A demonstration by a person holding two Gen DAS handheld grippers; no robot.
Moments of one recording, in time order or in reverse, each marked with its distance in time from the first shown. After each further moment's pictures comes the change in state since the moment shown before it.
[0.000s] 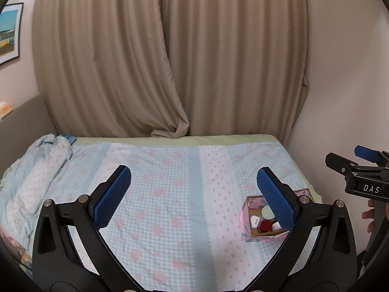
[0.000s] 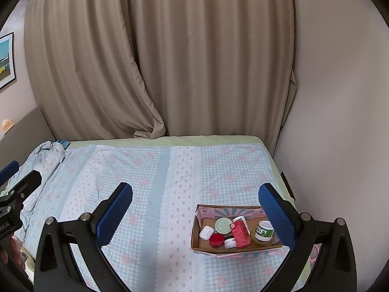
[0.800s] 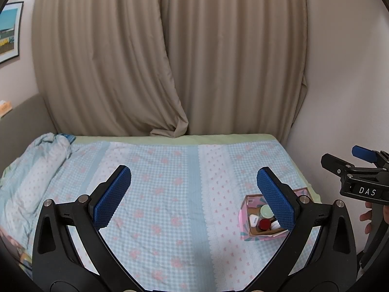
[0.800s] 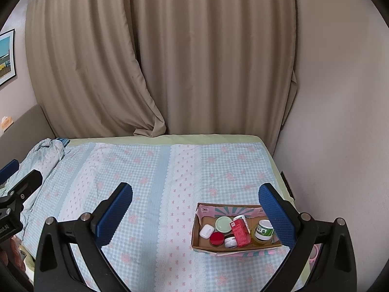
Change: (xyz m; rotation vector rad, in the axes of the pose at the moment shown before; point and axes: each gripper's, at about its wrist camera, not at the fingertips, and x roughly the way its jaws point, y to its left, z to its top) left arm 0.002 0.003 -0.001 0.001 0.007 -0.010; right arm -0.003 0.005 -0.001 -0.009 0.003 -0.005
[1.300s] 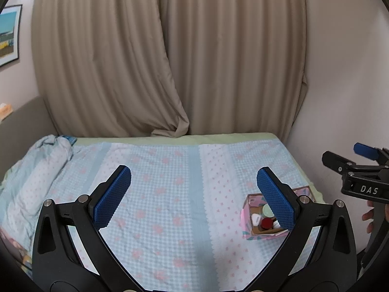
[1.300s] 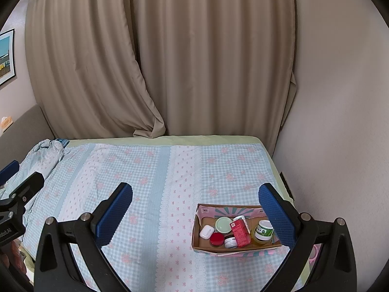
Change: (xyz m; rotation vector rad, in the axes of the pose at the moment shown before) left arm -0.002 -0.003 0.000 0.025 -0.001 0.019; right arm 0.000 0.002 0.000 0.000 -0.002 -0.001
